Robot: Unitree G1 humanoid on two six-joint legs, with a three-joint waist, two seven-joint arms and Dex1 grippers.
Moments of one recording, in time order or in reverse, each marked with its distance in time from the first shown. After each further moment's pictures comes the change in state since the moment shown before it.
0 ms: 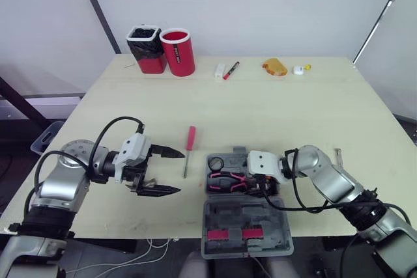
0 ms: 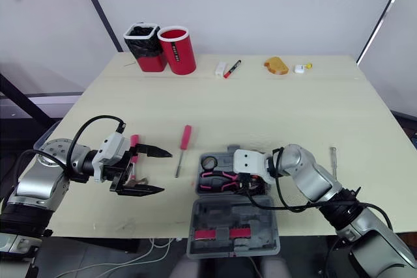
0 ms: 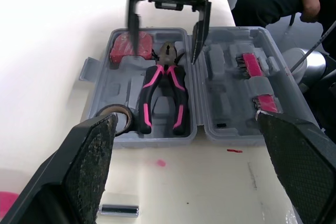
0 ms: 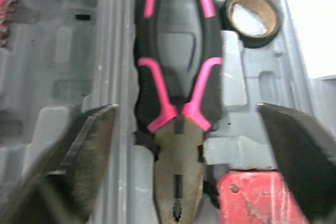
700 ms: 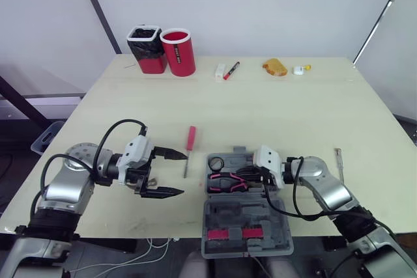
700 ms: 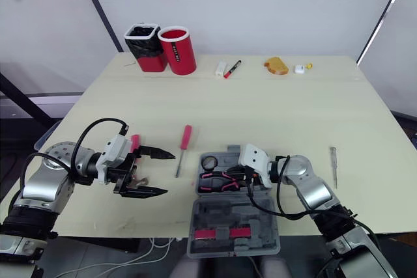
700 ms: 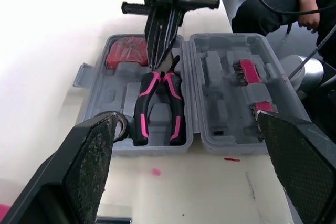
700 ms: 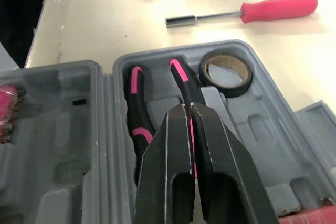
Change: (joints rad) left arm 0.007 -0.033 0.000 0.000 0.000 -0.006 0.000; right arm 0.130 0.160 -0.167 0.163 0.141 -0.197 -0.047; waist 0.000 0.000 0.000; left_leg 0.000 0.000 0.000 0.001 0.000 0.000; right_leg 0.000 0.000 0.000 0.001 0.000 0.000
